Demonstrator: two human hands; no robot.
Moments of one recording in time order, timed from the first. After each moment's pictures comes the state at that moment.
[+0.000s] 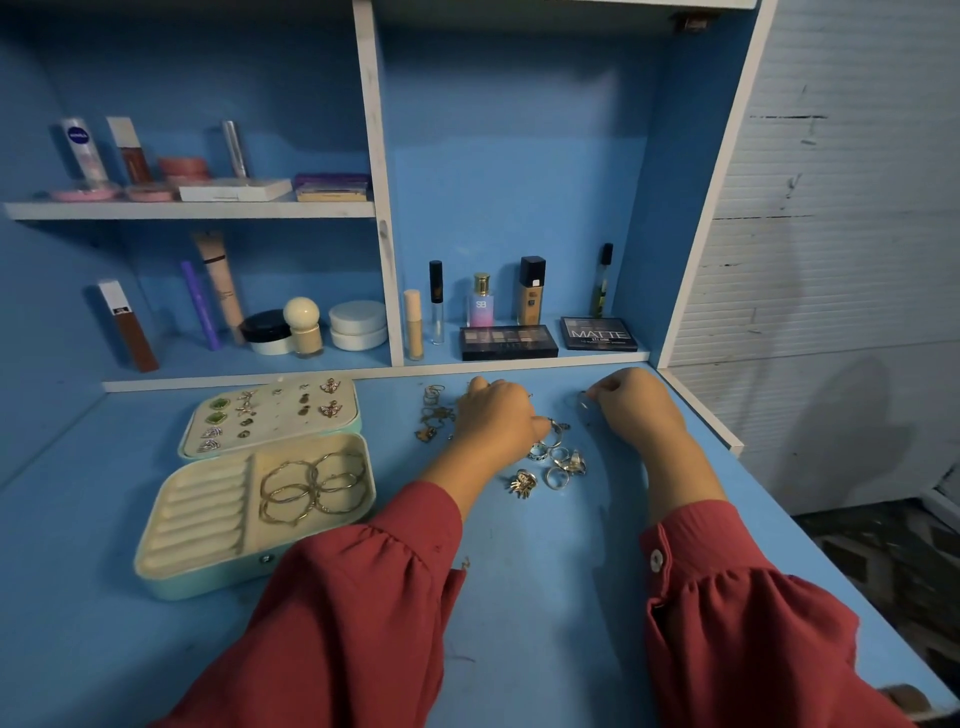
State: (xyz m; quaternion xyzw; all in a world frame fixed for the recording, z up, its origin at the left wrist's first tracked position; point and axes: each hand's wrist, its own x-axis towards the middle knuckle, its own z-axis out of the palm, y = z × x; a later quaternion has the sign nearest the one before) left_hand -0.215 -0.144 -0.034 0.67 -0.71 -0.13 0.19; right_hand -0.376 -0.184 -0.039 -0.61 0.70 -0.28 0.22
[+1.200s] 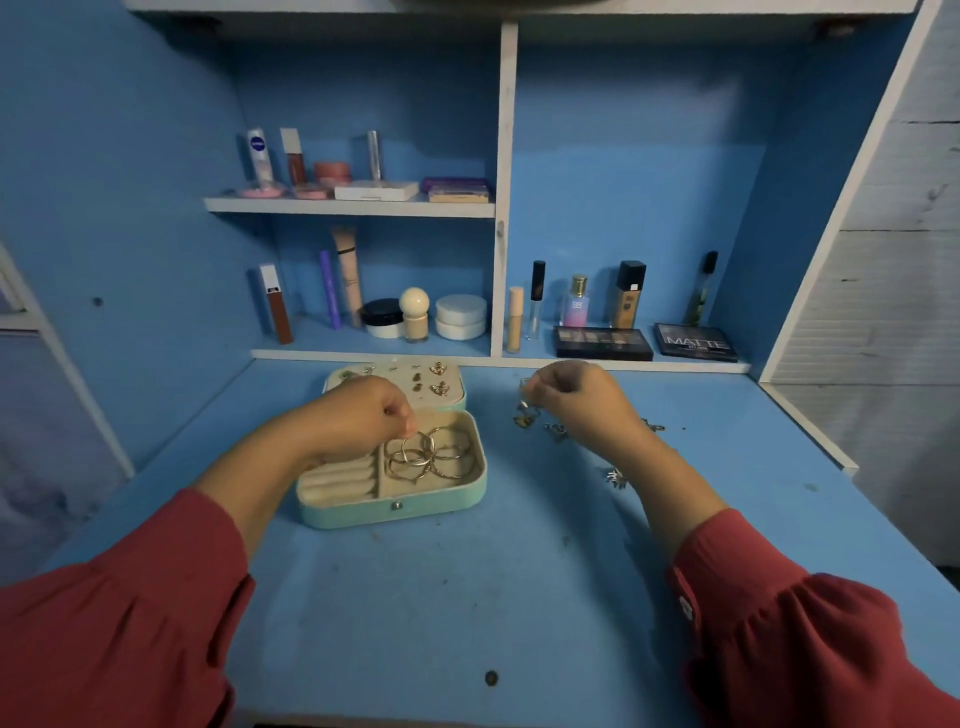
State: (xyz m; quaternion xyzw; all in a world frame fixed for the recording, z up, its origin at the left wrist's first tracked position) left_hand -0.023 -0.031 0.013 0.71 -0.65 -0.20 0.18; right_hand -0.249 -0.123 -0.018 -0.75 0.48 -0.34 0.32
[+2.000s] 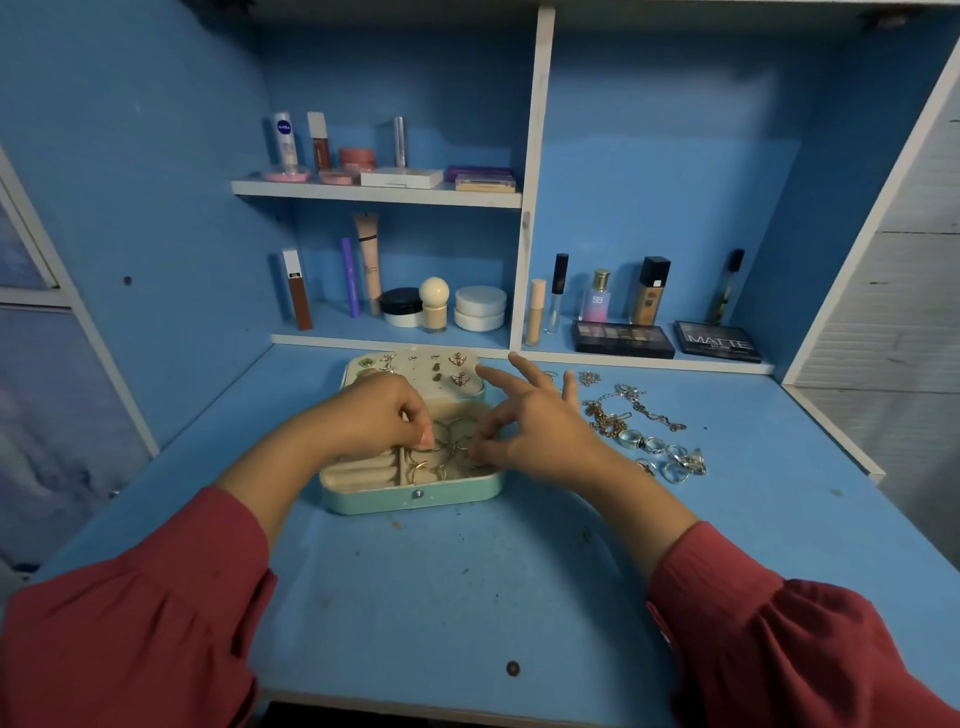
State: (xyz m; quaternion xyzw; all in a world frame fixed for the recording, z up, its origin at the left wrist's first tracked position) left_hand -0.013 -0.025 0.003 0.69 -0.67 -0.20 0.19; right_hand -0.206 -0.083 -0.020 -0.90 0.38 -0.16 0.16
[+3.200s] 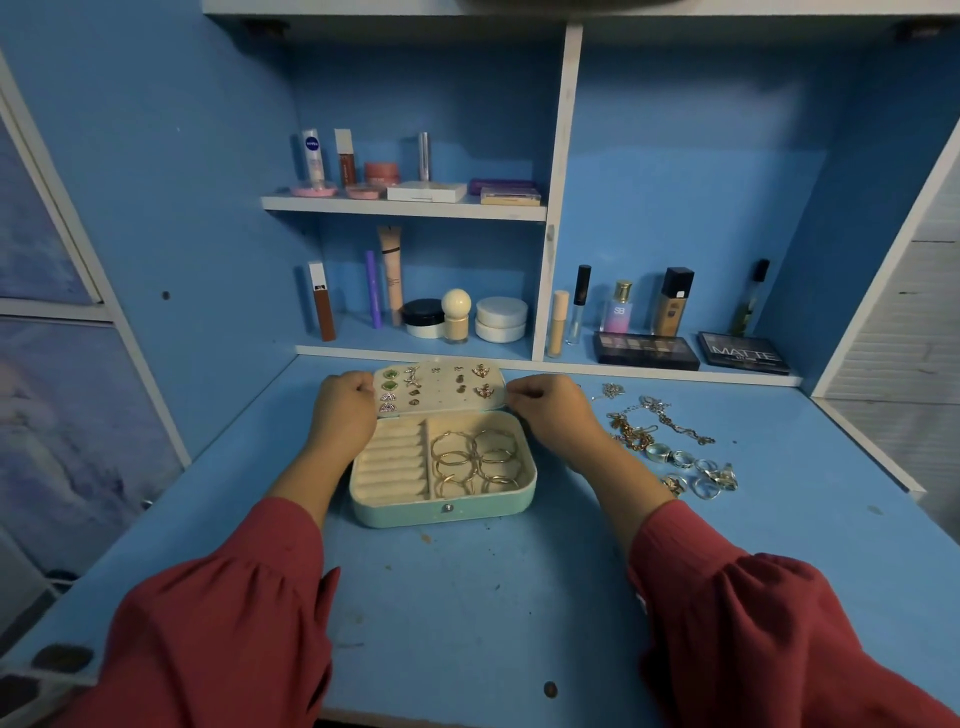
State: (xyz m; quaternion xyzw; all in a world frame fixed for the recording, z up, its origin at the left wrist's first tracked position) left_hand 0.048 -0.065 -0.048 0.76 -0.43 -0.14 0.48; right_hand -0.171 -0.124 -0.031 -0.72 0.50 -0.32 0.36
